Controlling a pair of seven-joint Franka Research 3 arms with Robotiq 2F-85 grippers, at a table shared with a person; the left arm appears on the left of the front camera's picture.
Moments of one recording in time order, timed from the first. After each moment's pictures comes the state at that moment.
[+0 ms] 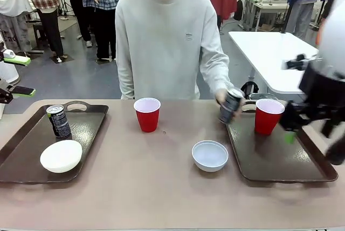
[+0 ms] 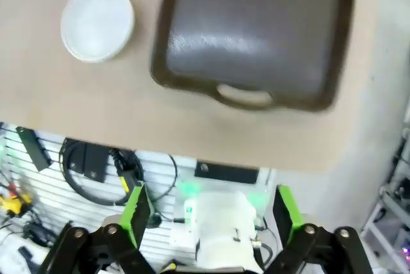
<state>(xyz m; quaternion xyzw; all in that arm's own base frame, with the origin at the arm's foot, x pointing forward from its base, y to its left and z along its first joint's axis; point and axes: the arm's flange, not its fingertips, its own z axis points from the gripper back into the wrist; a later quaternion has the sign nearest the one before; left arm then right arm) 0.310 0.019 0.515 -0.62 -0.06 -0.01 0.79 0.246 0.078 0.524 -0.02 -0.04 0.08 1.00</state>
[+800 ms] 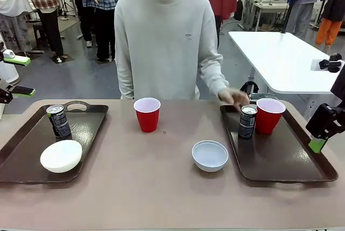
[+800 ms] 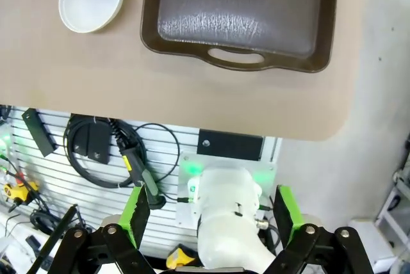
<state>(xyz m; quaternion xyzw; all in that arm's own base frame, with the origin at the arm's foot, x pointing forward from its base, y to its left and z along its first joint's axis) 0.310 0.019 0.515 -0.62 -0.06 -0.01 0.79 0.222 0.055 0.534 0.00 -0.02 0.06 1.00</state>
